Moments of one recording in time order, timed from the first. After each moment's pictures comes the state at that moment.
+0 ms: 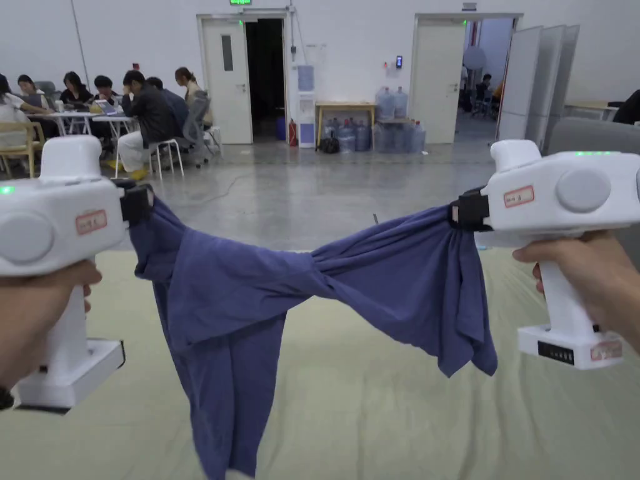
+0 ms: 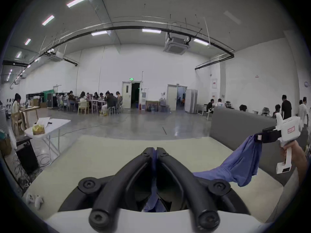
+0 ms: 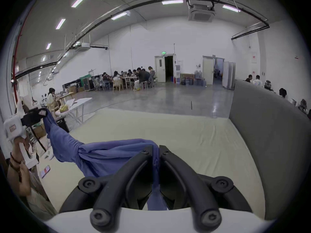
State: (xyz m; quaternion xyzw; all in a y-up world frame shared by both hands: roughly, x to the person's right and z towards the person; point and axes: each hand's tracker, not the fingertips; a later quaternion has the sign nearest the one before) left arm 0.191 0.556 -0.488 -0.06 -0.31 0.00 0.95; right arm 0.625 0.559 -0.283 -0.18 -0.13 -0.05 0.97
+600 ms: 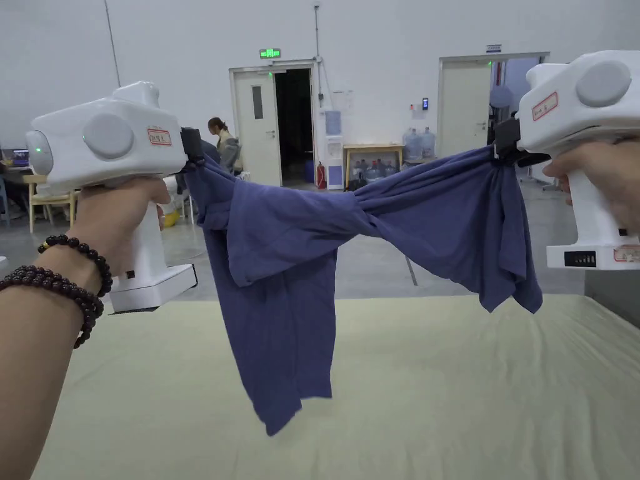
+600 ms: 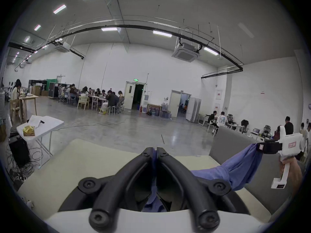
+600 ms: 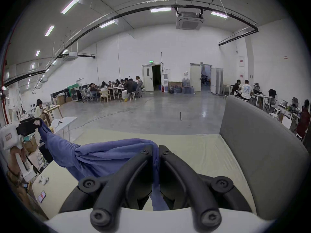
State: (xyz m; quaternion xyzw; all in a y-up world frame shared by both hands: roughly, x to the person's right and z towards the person) left arm 0.263 0.634 -0.605 -0.07 -0.30 0.06 0.95; right arm 0.691 0.653 -0.391 -0.15 -0.19 -0.06 0.97
